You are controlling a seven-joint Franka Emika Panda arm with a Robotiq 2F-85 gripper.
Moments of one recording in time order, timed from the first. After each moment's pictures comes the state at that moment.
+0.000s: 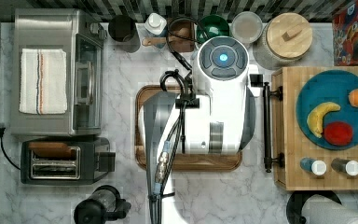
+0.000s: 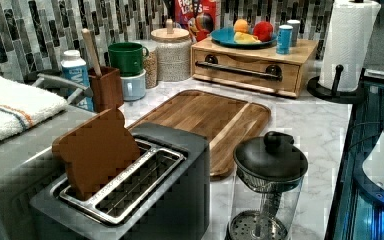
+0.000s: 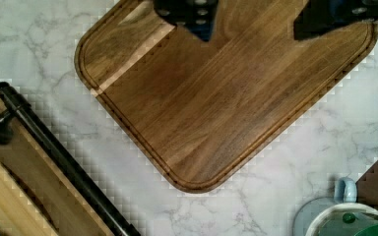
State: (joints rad) arm -0.05 0.07 0.01 -1.85 -0.04 0.27 -0.07
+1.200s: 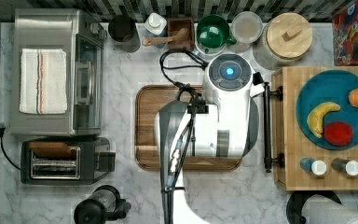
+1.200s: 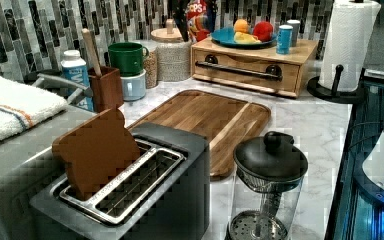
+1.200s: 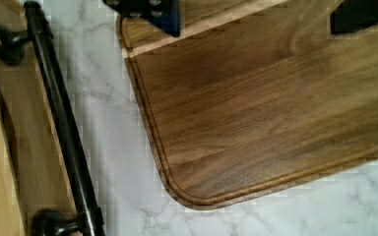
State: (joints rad) arm -0.07 0.06 -0.01 -2.00 -0.08 0.37 -0.53
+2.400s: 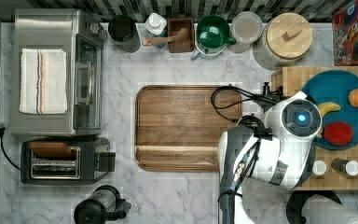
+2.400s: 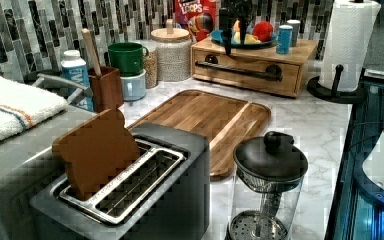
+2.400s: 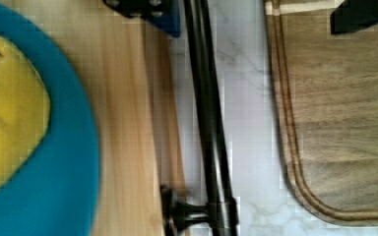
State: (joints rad) arm -0.25 0.05 -0.13 -2.22 -0.16 0.69 -0.96
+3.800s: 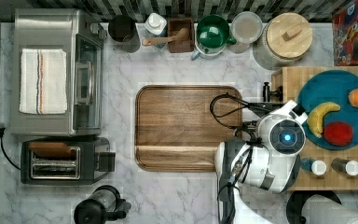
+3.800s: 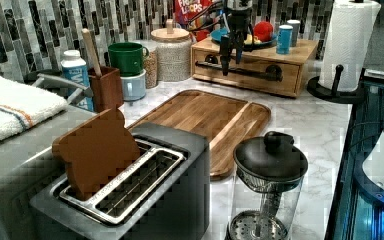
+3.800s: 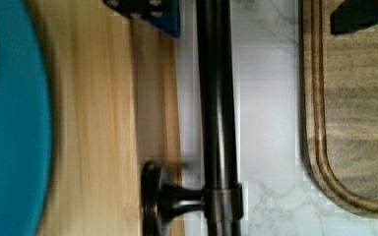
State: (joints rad) arm -0.27 0.13 -0.14 -2.37 -0.17 1.06 -1.01
